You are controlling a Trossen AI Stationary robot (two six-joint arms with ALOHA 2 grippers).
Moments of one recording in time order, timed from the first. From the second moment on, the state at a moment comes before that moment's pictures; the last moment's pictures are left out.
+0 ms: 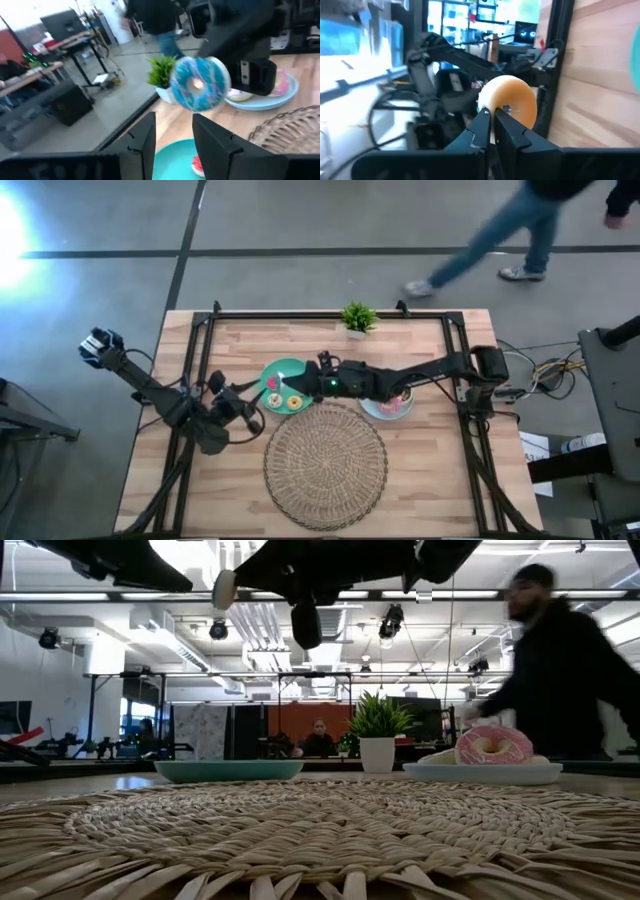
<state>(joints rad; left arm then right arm) -0.62 1.02 0.67 -0.28 -1.32 -0.37 0.03 1.87 1.22 0.59 0.16 1.52</state>
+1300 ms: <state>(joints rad) -0.49 1.17 0.70 -0.04 -1.28 -0.24 0.05 1.87 1.27 0.53 0.32 1.67</state>
